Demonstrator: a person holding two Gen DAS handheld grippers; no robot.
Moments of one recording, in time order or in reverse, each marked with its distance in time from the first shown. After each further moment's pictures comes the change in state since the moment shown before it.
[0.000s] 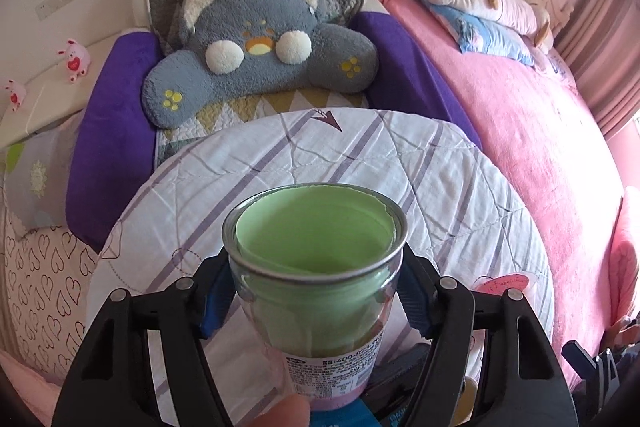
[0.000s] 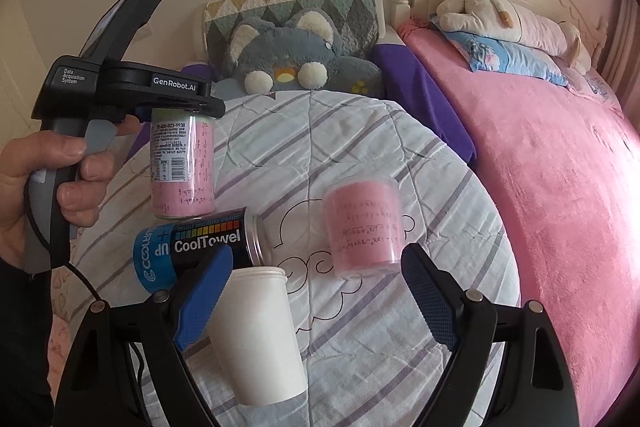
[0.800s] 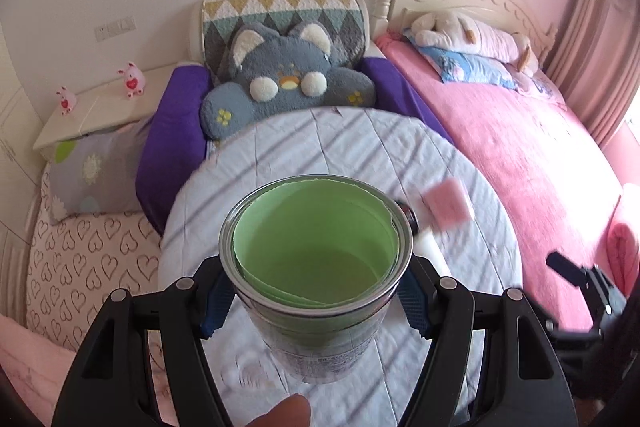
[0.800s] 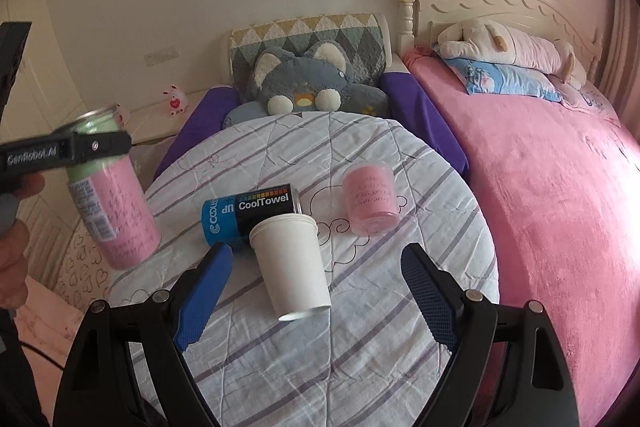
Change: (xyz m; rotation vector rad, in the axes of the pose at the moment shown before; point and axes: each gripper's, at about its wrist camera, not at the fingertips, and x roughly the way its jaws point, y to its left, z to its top) left arm -0.178 -0.011 -0.154 -0.005 -0.188 0.066; right arm -0.091 0.011 -0.052 -0.015 -0.110 0.047
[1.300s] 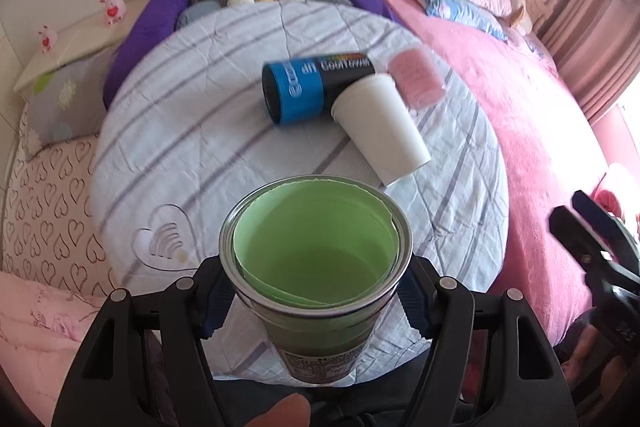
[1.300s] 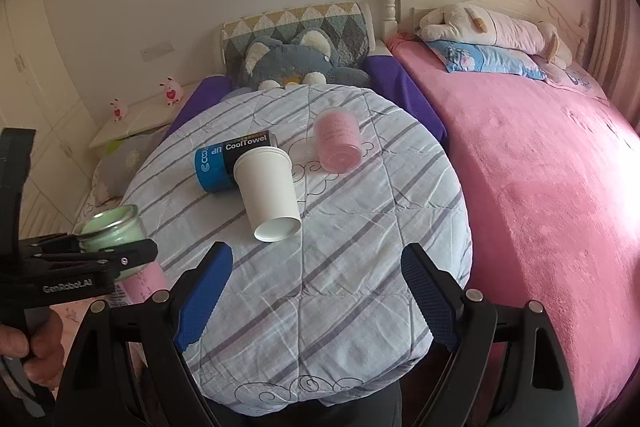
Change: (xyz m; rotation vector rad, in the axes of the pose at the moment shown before) left arm 0.039 -0.050 -0.117 -0.053 0.207 -0.058; right arm -0.041 -0.030 -0.060 0.034 0.023 -0.016
